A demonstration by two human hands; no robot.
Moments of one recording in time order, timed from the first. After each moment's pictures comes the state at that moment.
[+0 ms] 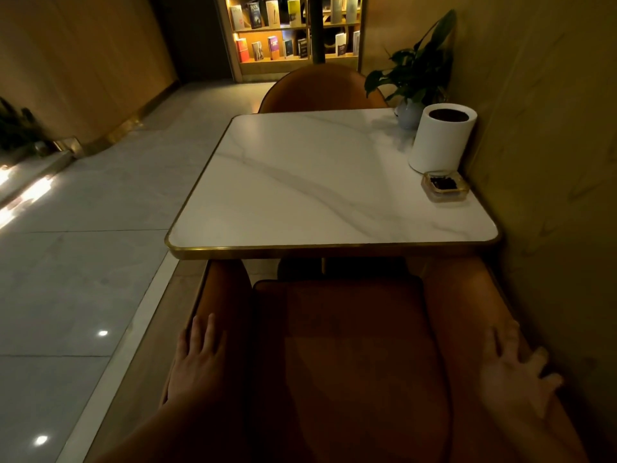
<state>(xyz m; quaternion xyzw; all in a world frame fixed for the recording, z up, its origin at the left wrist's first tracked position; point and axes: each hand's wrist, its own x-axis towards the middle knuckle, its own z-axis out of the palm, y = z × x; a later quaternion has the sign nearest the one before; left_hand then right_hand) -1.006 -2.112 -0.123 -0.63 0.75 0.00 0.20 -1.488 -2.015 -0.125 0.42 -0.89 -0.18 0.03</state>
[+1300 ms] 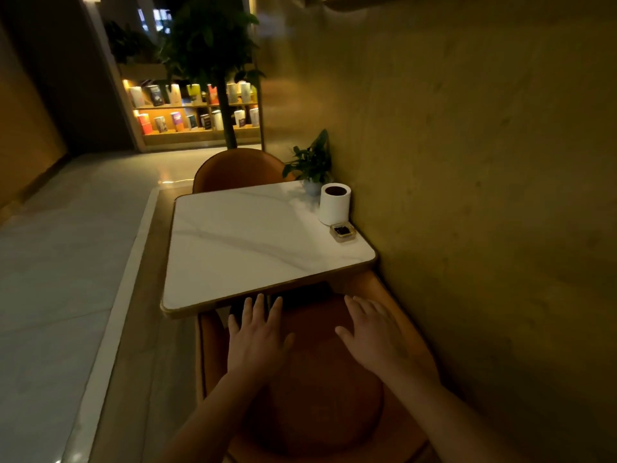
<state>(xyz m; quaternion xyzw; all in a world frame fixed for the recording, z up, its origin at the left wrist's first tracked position) -1.060 -2.003 0.163 -0.49 0.87 0.08 -0.06 -1.271 -1.906 0.160 0.56 -0.82 0.10 -0.02</state>
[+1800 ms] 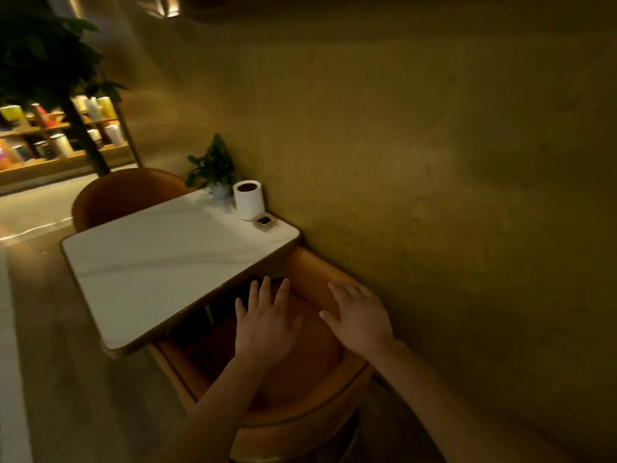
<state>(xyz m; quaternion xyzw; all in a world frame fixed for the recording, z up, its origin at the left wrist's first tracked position) -1.020 -1.941 0.209 -0.26 0.96 0.08 -0.10 -1.143 -1.785 0.215 0.40 -0.91 0.15 0.02</state>
